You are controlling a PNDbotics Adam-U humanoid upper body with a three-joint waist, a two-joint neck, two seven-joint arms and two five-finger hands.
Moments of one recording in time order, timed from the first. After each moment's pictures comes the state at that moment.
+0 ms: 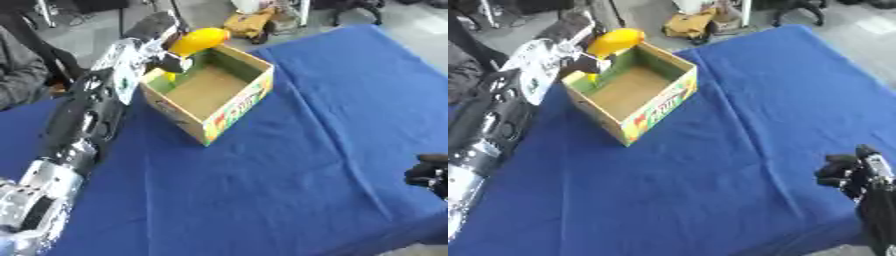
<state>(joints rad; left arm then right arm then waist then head) -1.10 0.39 0.01 -0.78 -1.13 -0.21 -0.08 -0.21 -0.34 0.17 -1.74 -0.27 0.05 -0.09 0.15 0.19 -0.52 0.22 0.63</state>
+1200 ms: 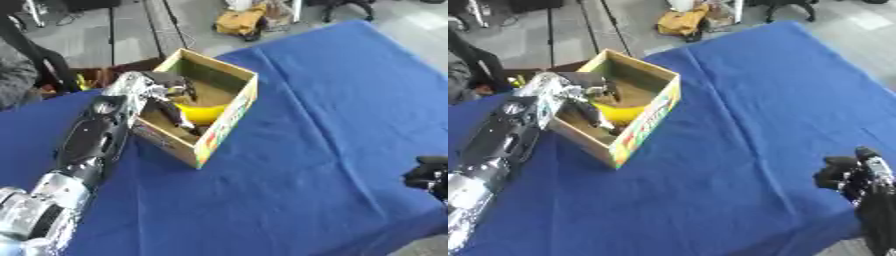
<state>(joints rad) -1.07 0.38 0.04 -0.69 -1.30 -0.41 -0.50 -0.22 -0.33 0.17 -1.74 -0.27 0.05 -0.08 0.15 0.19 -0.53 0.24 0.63</state>
